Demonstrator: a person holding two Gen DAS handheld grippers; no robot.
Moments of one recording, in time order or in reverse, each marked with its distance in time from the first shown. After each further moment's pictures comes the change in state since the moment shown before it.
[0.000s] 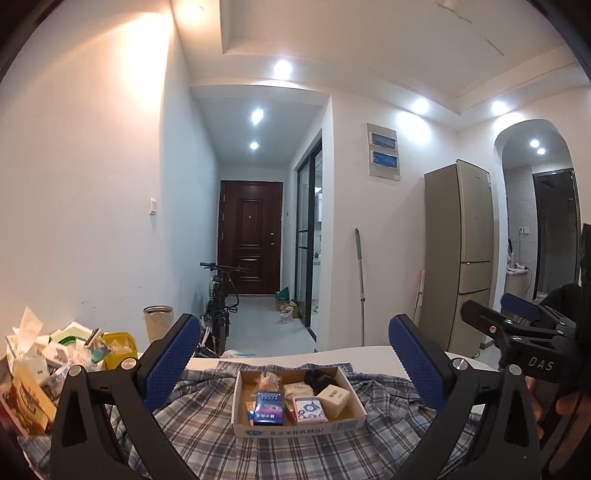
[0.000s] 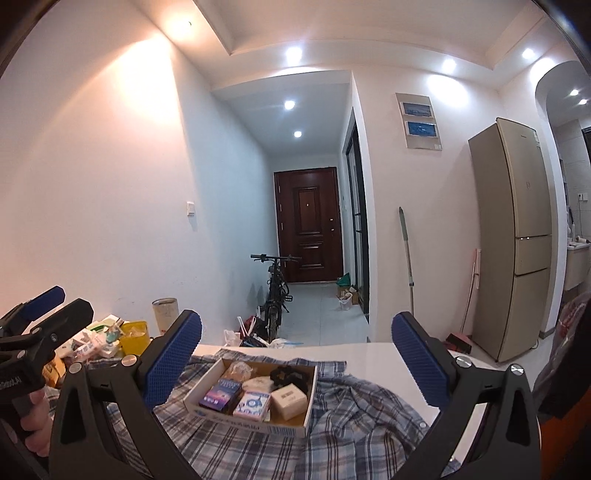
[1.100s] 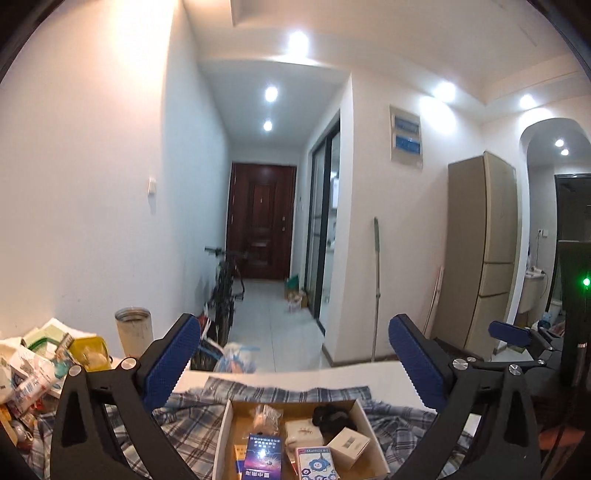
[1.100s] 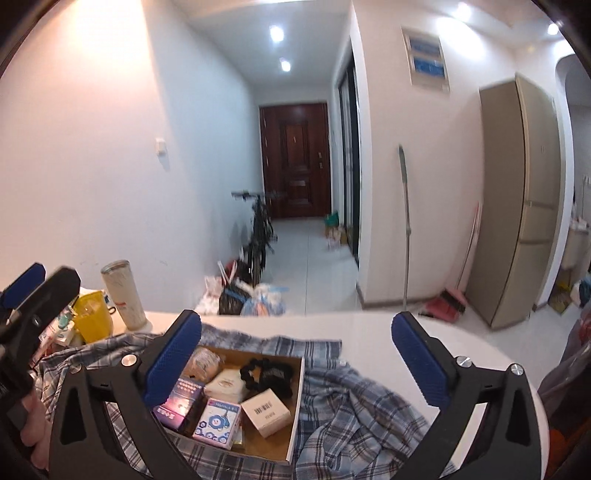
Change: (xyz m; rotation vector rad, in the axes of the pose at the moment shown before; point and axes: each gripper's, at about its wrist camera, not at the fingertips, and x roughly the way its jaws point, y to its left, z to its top) left arm 0.153 0.005 0.018 -0.035 0.058 0.047; right arm 0.166 -0.002 0.020 -0.036 0.229 -0.052
